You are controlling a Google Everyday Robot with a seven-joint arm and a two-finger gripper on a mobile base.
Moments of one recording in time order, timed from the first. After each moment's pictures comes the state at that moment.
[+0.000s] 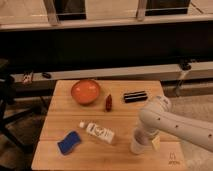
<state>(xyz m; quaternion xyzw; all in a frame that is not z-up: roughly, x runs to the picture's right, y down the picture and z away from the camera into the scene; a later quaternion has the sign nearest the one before) 0.200 0.280 0.708 -0.35 -0.08 -0.28 0.89</state>
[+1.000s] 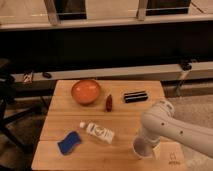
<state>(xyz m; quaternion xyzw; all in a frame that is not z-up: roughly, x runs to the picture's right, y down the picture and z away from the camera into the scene) 0.190 0.309 0.675 -0.36 -0.12 -0.28 0.88</state>
